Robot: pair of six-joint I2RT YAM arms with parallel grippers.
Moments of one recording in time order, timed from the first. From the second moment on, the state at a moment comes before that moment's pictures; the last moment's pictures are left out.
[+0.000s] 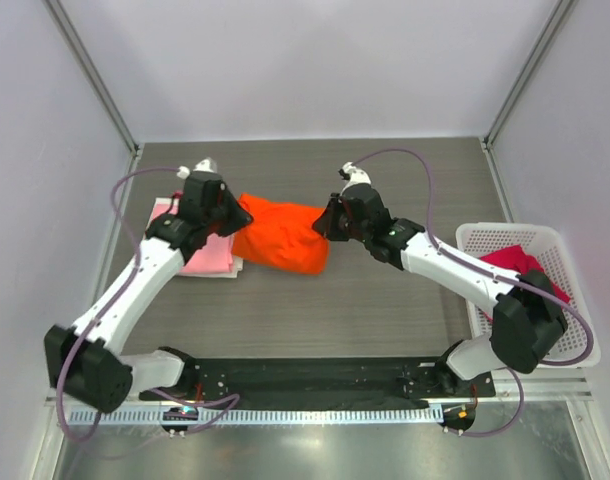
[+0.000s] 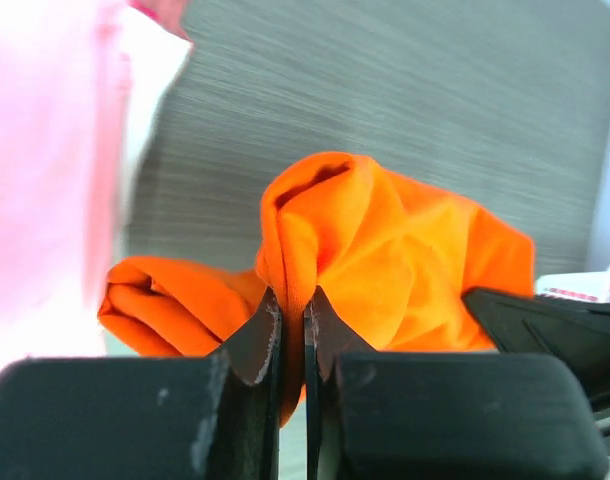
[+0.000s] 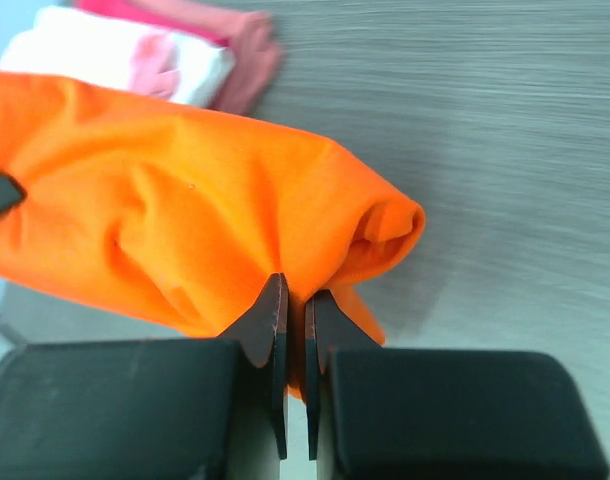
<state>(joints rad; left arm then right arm) -0.42 1.31 1.12 -0.49 -0.06 -0.76 0.66 1.48 1.05 -0.12 0.05 0.61</state>
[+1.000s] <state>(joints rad) 0.18 1.15 1.41 -1.13 -0.07 -0.51 1.07 1.78 1.63 -0.29 0.20 0.66</state>
